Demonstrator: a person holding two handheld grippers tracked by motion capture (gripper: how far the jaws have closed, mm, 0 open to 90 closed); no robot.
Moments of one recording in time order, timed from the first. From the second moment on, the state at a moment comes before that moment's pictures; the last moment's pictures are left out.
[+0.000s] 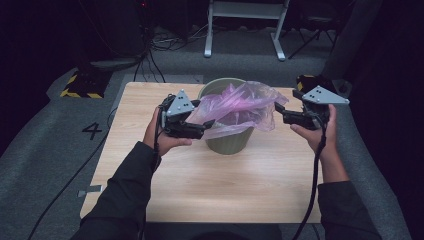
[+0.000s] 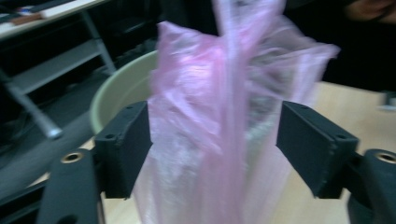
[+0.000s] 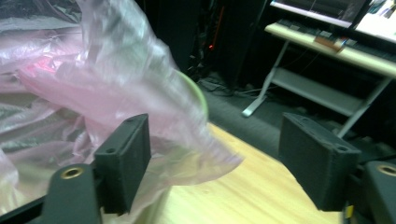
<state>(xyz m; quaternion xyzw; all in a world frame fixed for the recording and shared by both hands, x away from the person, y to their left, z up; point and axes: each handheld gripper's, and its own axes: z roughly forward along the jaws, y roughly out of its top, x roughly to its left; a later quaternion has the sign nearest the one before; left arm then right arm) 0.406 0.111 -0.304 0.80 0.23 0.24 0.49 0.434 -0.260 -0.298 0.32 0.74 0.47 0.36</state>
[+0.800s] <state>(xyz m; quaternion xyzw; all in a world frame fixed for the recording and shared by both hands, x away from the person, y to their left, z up) 0.432 0.090 -0.311 0.84 0.23 0.24 0.43 0.380 -0.249 -0.331 0.17 0.81 0.47 0.32</state>
